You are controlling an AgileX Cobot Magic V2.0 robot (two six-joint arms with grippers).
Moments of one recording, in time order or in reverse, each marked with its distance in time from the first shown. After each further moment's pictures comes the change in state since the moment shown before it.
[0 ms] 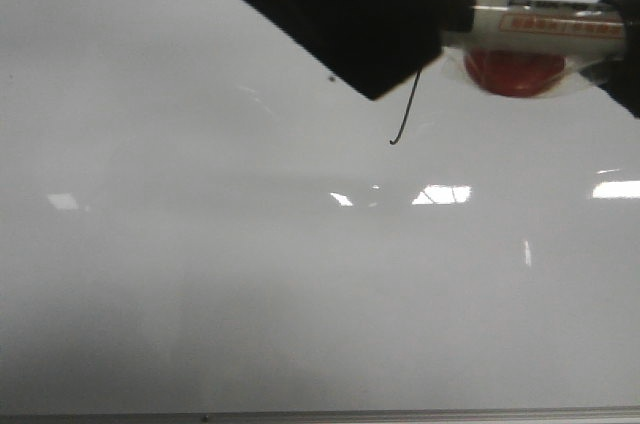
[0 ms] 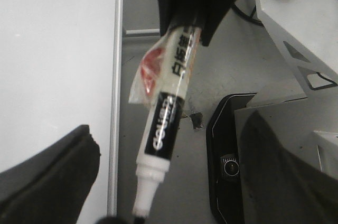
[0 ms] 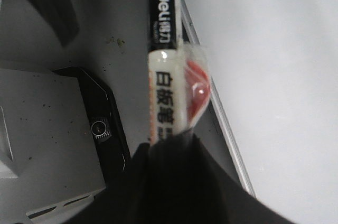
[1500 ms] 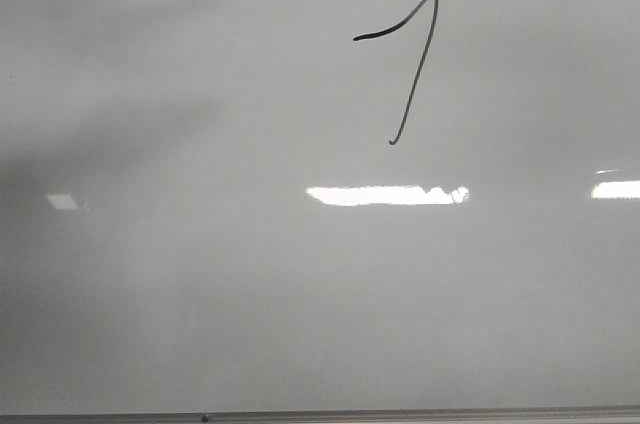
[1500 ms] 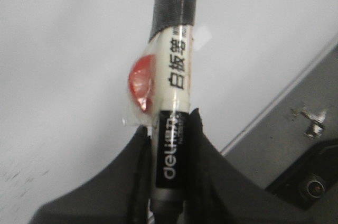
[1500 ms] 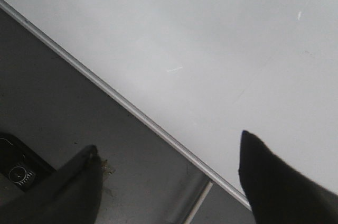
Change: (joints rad) left arm 0.372 -0.205 -0.026 0.582 0.095 -0.731; right arm -0.184 -0.279 -0.001 -0.376 0.092 0.460
